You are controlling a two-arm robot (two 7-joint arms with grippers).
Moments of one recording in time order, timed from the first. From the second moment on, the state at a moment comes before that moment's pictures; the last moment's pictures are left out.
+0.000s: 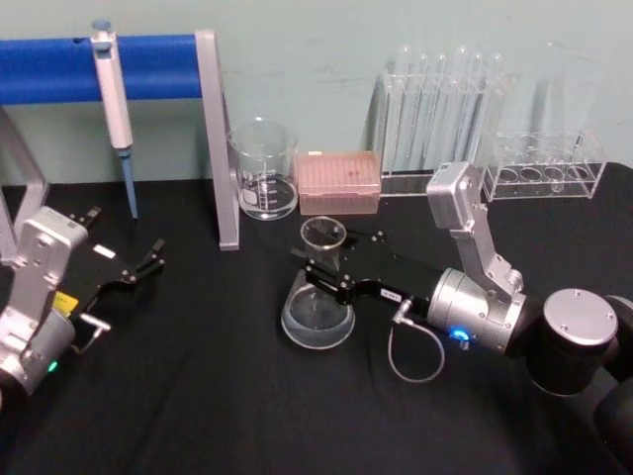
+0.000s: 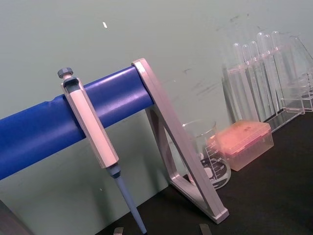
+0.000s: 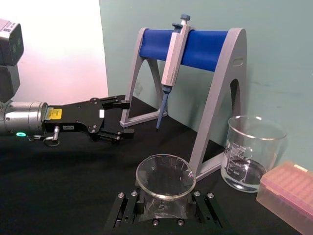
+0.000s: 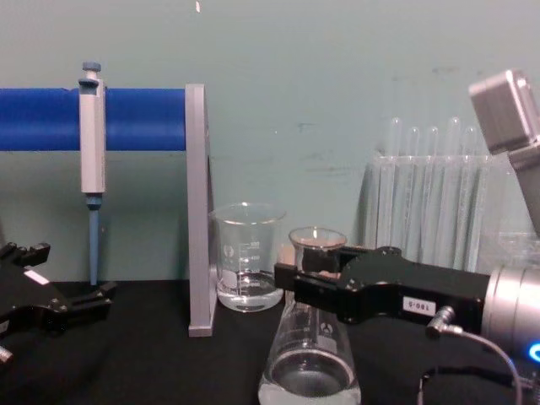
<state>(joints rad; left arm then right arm) -0.20 0.60 0.45 -1.41 -0.25 -0.12 0.03 0.40 0.35 -0.54 -1.29 0.43 -0.07 0.61</state>
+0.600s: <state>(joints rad) -0.20 0.60 0.45 -1.41 -0.25 -0.12 0.03 0.41 0.34 -0.55 -1.24 0.42 -0.06 0.61</state>
